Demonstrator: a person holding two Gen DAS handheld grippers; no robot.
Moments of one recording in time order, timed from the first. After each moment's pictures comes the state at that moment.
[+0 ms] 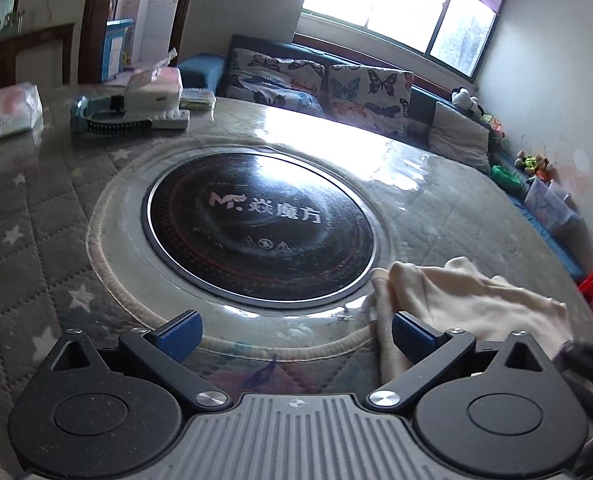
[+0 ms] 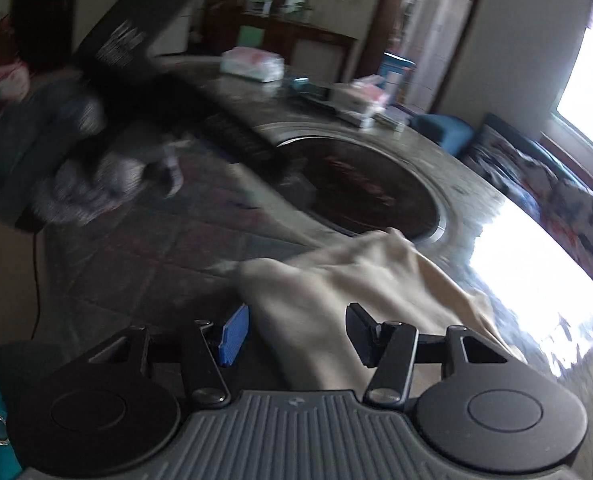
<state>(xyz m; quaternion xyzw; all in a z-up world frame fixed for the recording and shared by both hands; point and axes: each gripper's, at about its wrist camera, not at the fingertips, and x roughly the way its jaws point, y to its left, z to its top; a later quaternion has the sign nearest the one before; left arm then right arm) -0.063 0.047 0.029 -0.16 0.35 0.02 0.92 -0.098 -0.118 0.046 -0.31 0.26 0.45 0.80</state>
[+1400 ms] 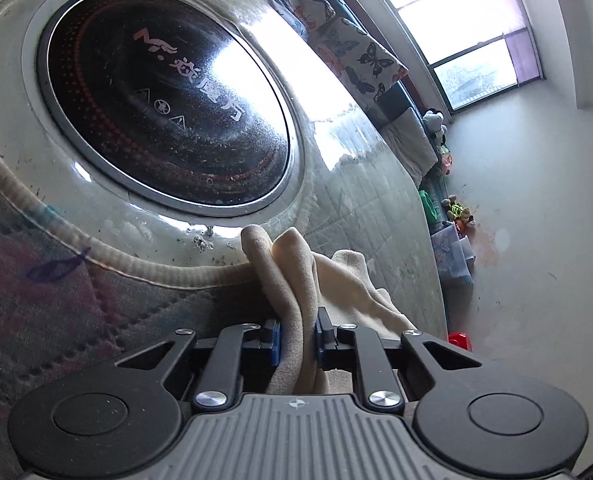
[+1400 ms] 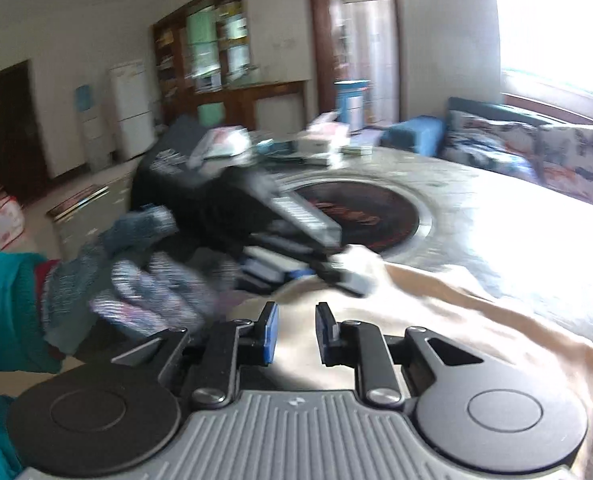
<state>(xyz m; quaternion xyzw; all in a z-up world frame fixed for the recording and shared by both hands) -0.032 0.035 -0.010 -0.43 0.39 -0.08 0.81 -0.092 -0.204 0.081 -0.08 0.28 0.41 0.86</state>
